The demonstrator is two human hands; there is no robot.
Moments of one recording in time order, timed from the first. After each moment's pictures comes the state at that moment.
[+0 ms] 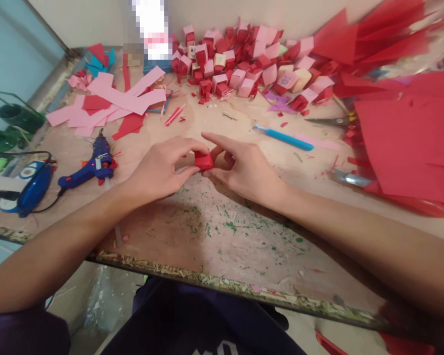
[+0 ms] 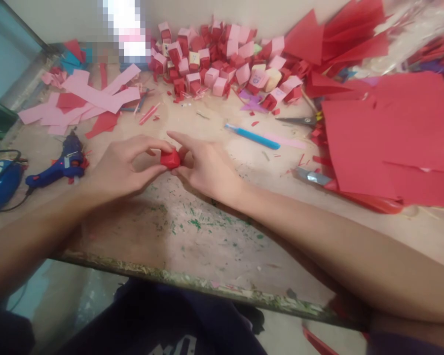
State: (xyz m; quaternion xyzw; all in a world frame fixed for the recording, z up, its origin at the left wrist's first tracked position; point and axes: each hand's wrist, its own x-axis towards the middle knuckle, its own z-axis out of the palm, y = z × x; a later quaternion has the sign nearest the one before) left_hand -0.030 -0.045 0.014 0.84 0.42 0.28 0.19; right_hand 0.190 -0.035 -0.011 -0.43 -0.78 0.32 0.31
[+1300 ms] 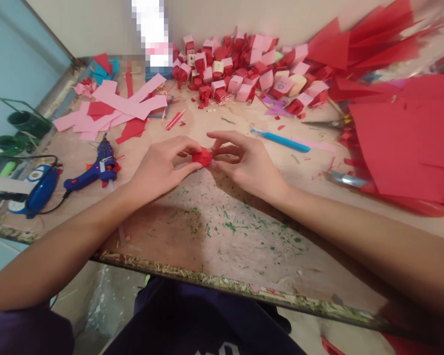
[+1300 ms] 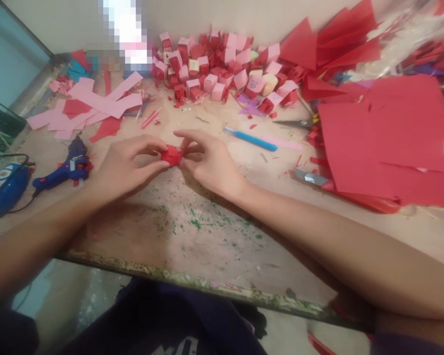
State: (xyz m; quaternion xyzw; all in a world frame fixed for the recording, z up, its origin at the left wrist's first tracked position) left_hand -0.027 -0.043 0.015 0.80 0.47 0.31 0.21; right_hand 0.188 -0.031 -0.007 -0.42 -0.65 0.47 0.41
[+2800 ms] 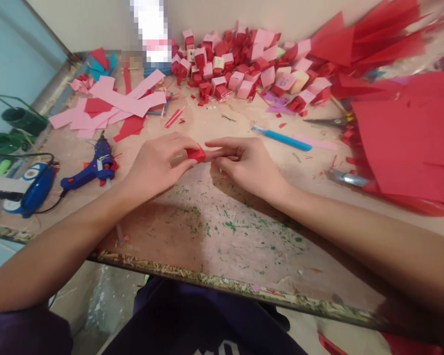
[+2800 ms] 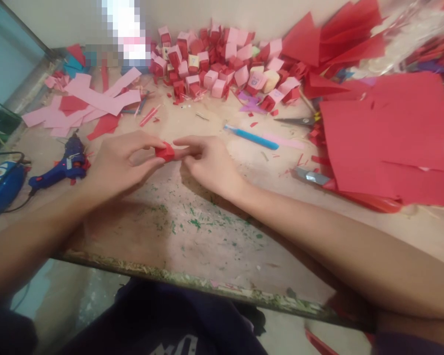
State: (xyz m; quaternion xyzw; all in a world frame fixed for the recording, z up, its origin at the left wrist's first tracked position) left_hand -0.034 -0.041 0.014 0.82 0.45 0.31 0.15; right_hand 0.188 -0.030 -0.007 -0.46 -0.64 0.49 0.37
